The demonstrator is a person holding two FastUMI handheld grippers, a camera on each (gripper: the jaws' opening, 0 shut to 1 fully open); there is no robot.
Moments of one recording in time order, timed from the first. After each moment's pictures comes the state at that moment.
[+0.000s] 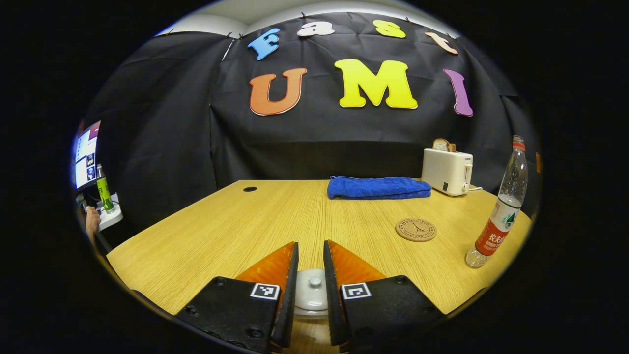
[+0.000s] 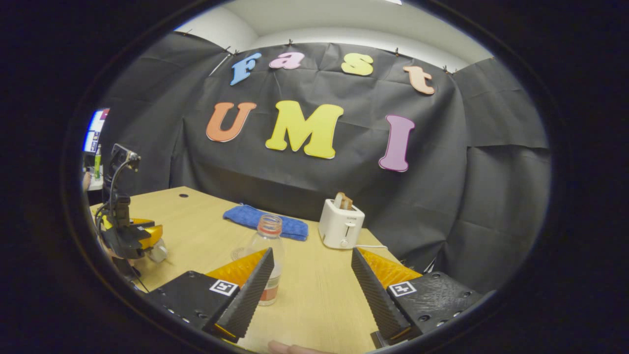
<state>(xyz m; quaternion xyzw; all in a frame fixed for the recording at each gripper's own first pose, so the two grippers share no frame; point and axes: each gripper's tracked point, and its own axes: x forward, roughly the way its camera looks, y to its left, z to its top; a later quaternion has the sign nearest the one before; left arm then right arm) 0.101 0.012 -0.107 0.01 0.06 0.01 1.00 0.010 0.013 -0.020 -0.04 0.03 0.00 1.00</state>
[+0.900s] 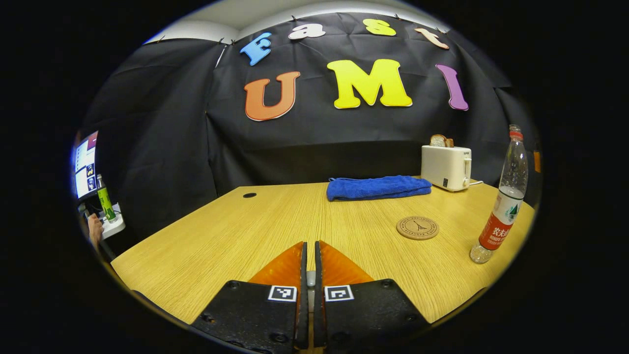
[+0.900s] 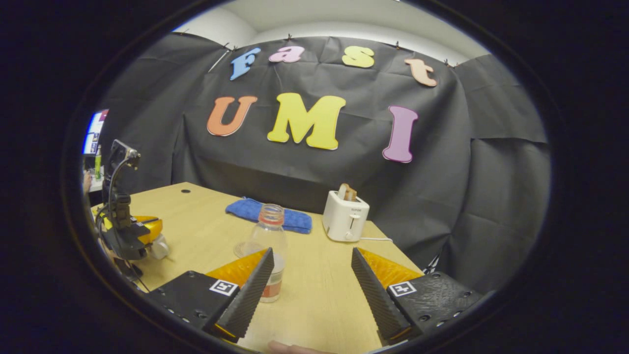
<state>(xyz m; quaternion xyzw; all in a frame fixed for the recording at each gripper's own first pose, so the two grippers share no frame) 0.102 0.007 -0.104 0.03 0.05 0.02 1.00 0.018 0.014 -0.037 -0.03 0.05 0.01 1.00</state>
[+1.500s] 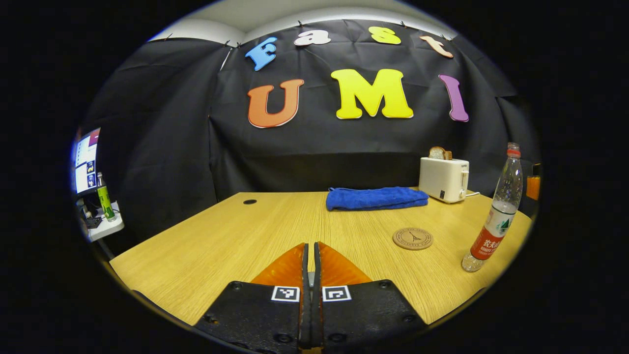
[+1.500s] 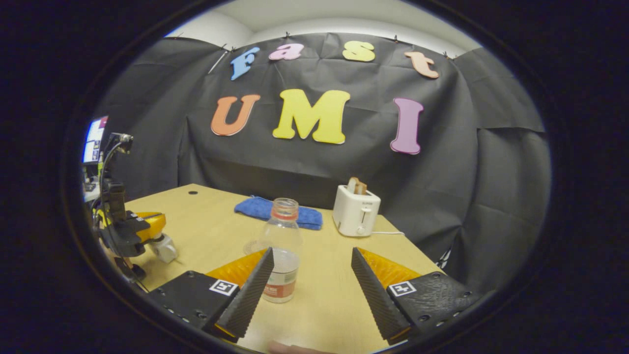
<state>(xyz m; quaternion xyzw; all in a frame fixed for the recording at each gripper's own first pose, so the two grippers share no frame) 0.093 0.010 -0.074 0.02 0.02 0.01 1.00 0.022 0.043 -0.045 -0.01 0.06 0.04 1.00</state>
